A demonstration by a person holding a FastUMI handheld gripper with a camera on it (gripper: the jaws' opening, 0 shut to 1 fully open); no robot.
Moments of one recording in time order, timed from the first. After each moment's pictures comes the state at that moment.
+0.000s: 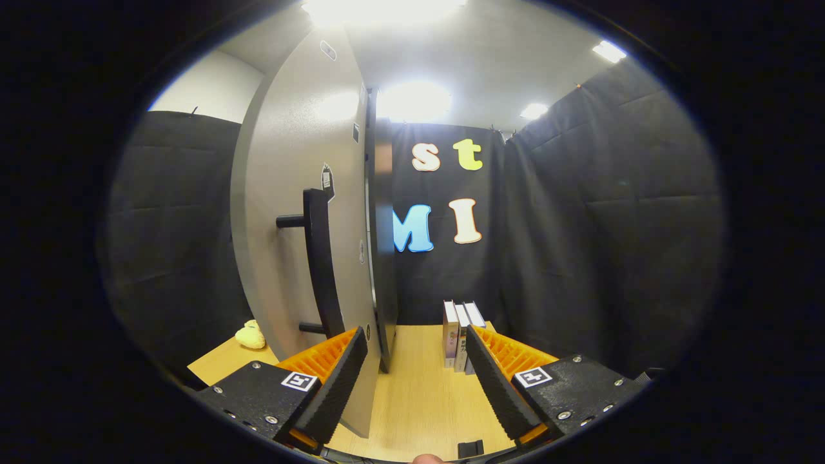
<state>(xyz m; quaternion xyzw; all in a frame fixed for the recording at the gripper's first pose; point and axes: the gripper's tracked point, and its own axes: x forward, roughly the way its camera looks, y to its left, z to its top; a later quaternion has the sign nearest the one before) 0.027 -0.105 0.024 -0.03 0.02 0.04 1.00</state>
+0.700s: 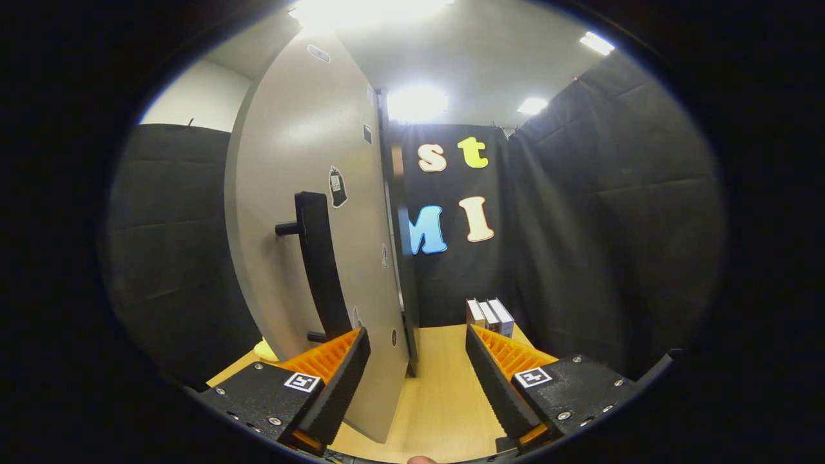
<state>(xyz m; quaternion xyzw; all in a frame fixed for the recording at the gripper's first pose) 0.027 -0.056 0.011 0.00 0.02 0.04 1.00</state>
